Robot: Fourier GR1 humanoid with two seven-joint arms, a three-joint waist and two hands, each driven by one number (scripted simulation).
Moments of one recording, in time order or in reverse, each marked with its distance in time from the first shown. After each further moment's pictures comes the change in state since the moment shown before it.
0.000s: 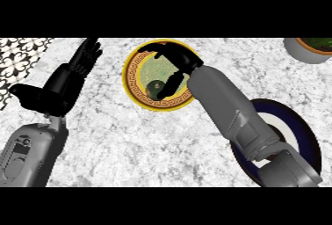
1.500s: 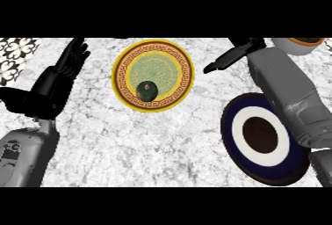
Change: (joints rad) left arm 0.041 0.012 0.048 -0.027 -0.014 0.015 0.006; right arm -0.001 -0.274 -0.251 0.115 -0.324 0.310 -0.169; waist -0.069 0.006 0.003
